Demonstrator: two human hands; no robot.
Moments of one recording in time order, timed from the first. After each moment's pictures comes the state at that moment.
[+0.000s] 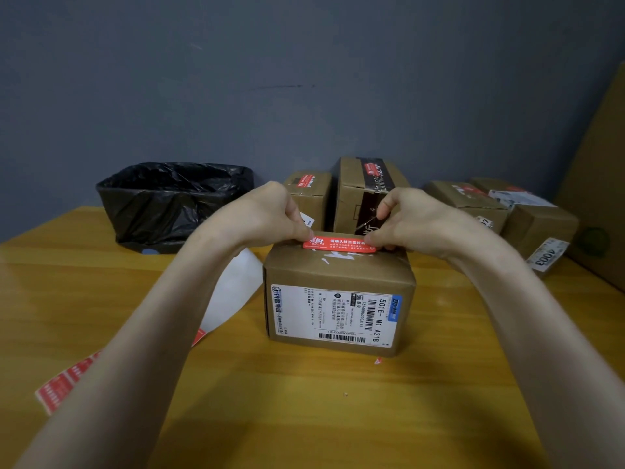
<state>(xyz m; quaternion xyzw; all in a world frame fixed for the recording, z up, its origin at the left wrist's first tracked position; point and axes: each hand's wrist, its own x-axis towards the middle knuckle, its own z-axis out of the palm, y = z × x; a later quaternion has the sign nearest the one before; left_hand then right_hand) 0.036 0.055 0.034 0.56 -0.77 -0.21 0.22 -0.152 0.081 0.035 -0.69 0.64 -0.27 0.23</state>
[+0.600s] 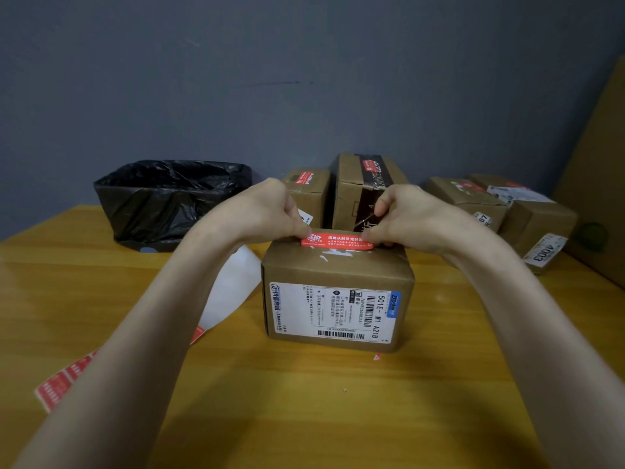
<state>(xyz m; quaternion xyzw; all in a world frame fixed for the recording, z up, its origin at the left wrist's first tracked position) 0.036 0.053 0.033 0.57 -0.77 -0.20 0.20 -0.149 0.081 0.034 -0.69 0.64 -0.26 0.21</state>
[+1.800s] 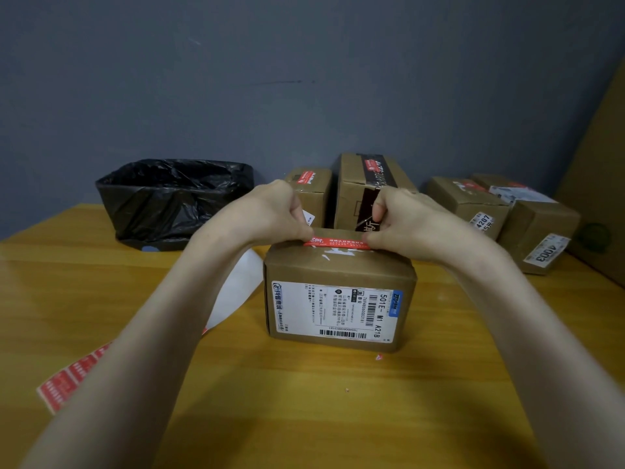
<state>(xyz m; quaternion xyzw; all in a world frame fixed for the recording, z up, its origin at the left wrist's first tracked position) 0.034 0.049 0.030 0.57 -0.78 -0.17 0.19 -0.145 0.084 0.032 -0.73 0.65 -0.19 0.09</state>
